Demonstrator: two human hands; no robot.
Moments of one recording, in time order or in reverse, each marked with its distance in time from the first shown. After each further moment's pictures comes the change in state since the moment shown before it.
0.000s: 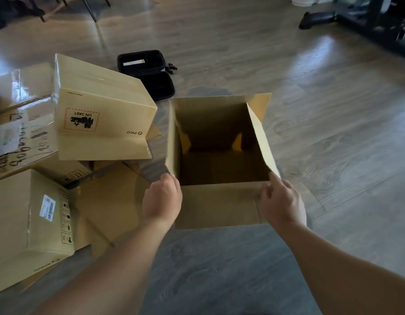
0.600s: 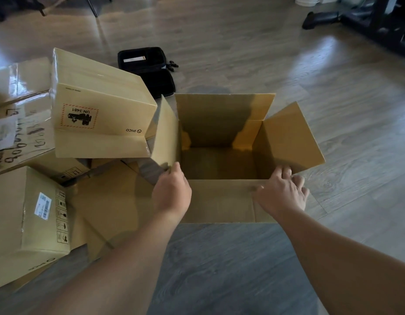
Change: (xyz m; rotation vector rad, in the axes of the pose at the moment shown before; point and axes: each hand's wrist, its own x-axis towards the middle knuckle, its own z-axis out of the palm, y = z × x) left_hand 0.016 0.023 0.017 -0.070 -0.098 -0.116; right_hand 0.036 -0.015 0.001 -0.318 -0.249 0.222
